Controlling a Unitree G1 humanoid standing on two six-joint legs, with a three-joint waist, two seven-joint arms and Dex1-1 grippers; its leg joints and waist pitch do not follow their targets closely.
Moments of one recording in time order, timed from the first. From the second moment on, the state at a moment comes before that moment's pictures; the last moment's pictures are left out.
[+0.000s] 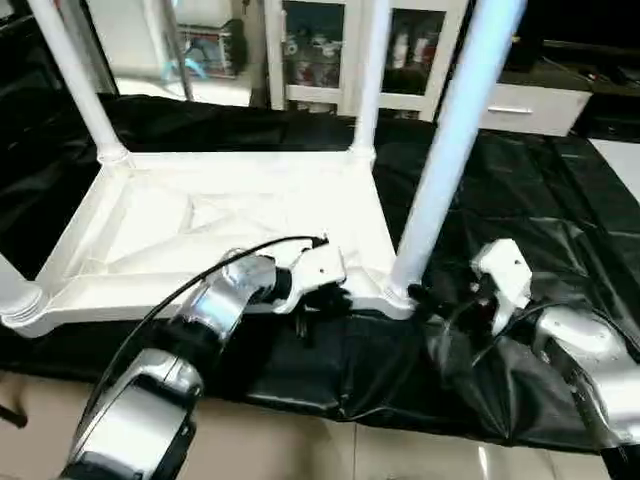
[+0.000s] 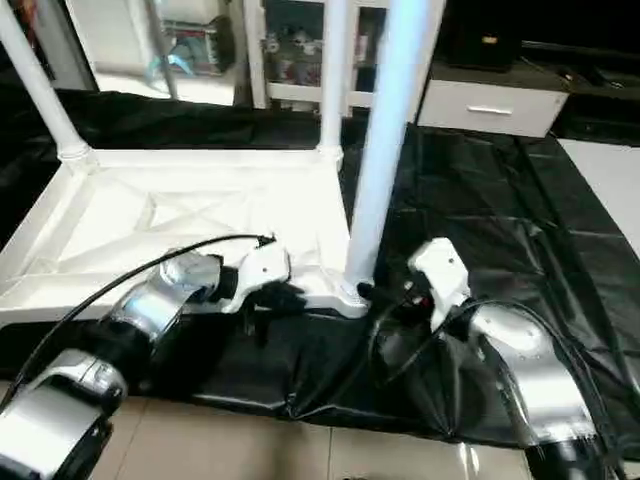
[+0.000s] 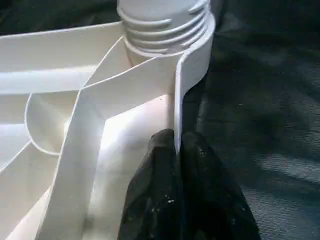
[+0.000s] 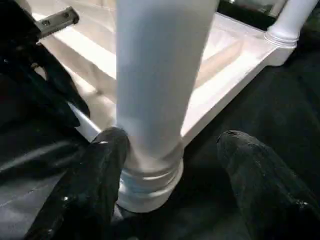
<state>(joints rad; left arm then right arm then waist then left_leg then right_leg) -0.71 0.21 -0.34 0.77 0.18 -0.07 -1.08 -0.20 -0.51 0.06 0.08 0.23 0.24 0.75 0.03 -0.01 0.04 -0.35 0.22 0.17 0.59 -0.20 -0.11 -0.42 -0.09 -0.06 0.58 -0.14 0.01</state>
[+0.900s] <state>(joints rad) -0.64 0.26 -0.40 0.62 0.17 -0.04 -1.23 -0.32 -0.59 0.15 0.22 0.29 0.26 1.17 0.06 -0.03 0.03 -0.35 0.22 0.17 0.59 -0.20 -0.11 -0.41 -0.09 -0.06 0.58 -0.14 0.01</state>
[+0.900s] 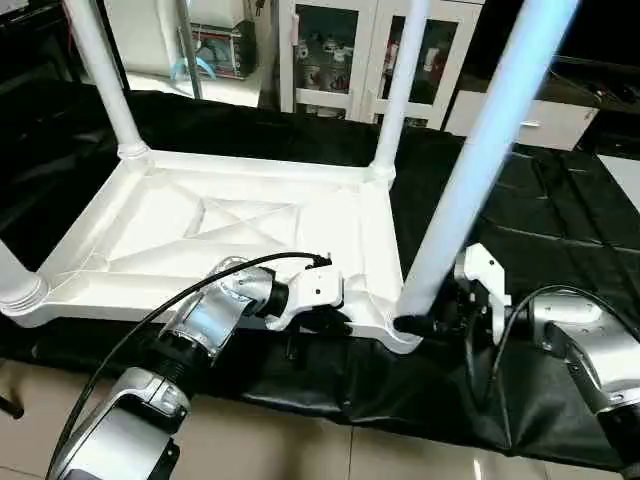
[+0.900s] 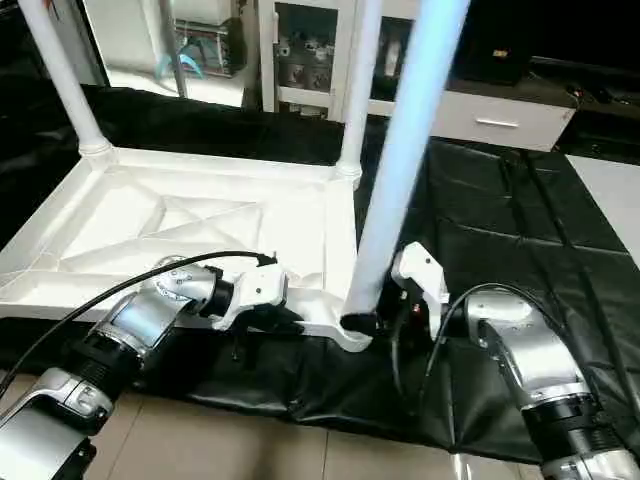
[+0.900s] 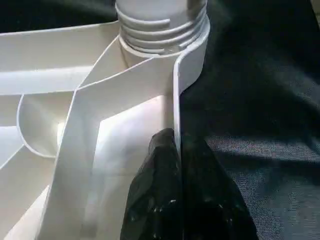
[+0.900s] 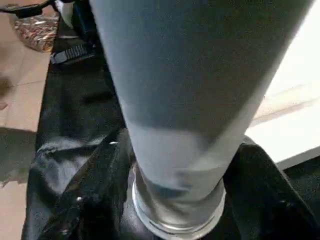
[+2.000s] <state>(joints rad) -0.85 0.00 -0.32 1.03 0.20 0.09 -0.65 -0.46 -0.15 -0.04 0.50 0.17 0.27 0.24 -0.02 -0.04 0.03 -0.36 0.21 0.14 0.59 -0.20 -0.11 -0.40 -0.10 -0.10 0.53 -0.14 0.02</state>
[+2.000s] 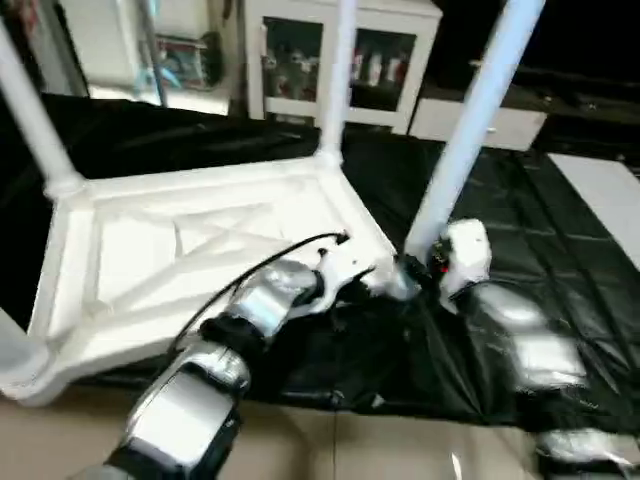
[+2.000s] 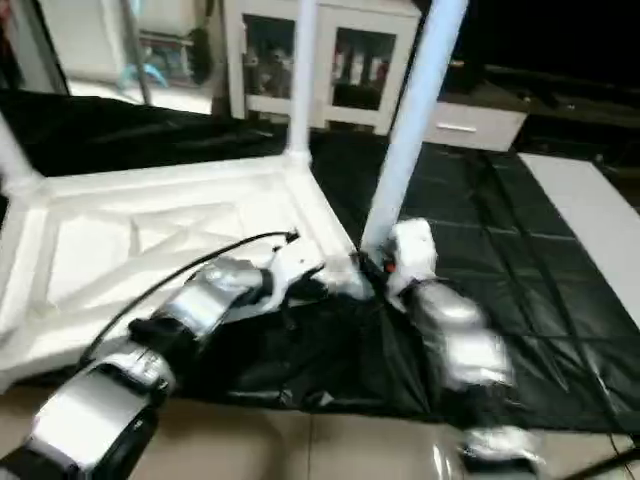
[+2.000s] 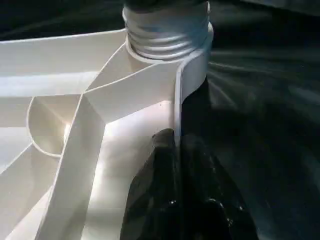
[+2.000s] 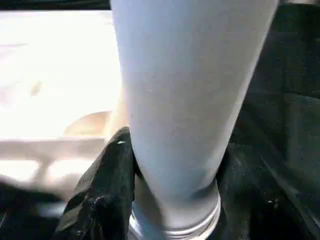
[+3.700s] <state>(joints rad) -0.68 0.30 -0.39 0.71 0.11 -0.11 -1.35 -0.35 -0.55 0.24 0.33 0.23 0.19 1.21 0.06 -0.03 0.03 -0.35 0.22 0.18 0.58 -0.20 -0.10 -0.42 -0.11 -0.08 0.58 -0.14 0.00</state>
